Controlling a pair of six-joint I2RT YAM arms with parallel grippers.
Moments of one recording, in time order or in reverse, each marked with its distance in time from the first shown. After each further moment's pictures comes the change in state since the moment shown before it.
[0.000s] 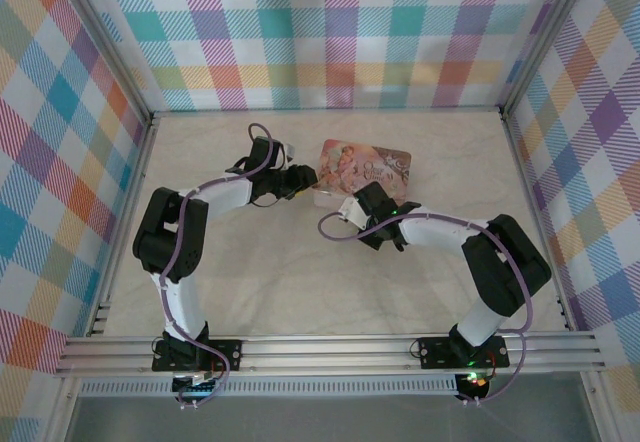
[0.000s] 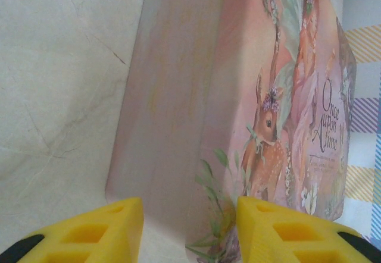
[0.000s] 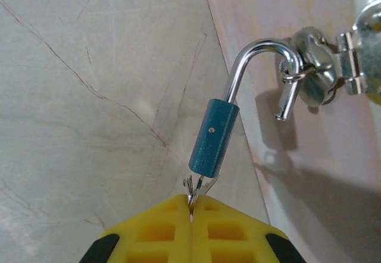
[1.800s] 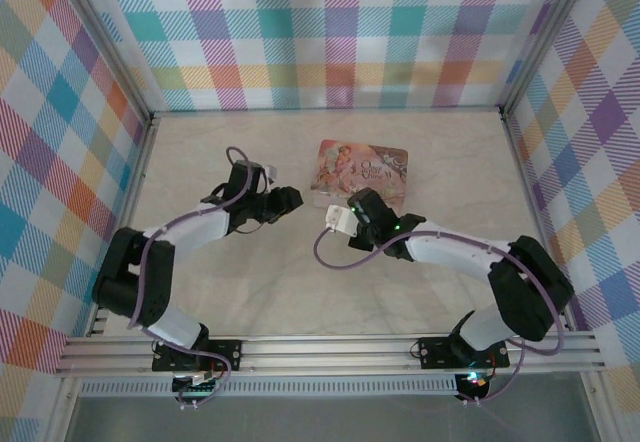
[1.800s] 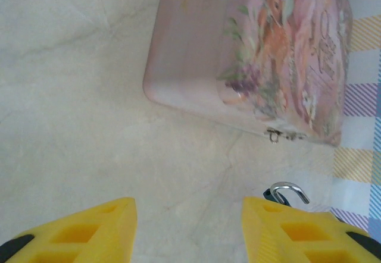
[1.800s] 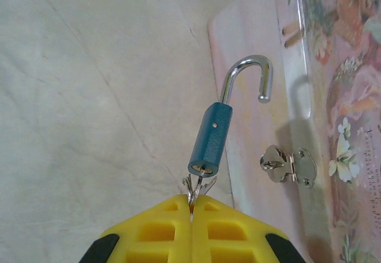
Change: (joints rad) left arm 0.001 -0.378 -0.357 -0.005 -0.044 -0.034; right arm 0.151 -0.183 -0.056 0.079 -0.007 -0.122
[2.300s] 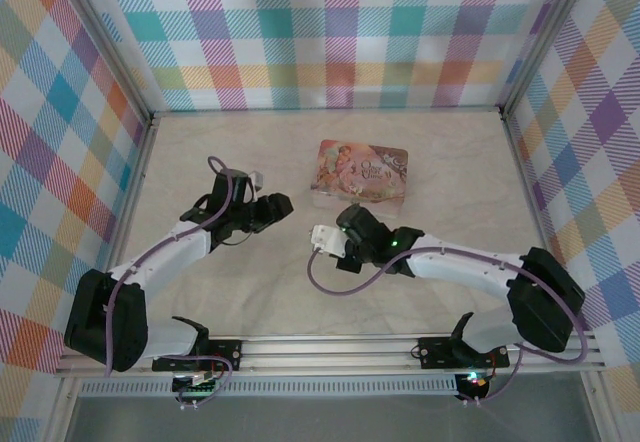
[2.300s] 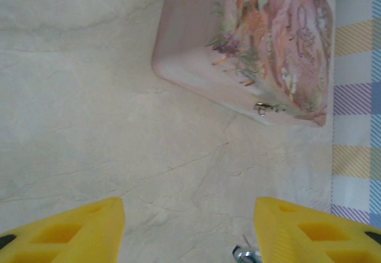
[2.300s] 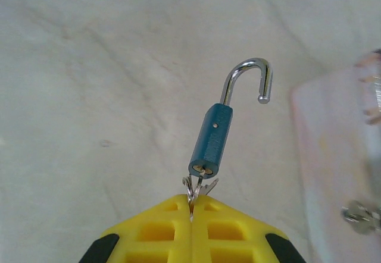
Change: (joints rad) left arm 0.001 -0.219 -0.079 -0.133 -0.068 0.007; right arm 0.158 -0.058 -0.009 -0.059 -0.171 0.132
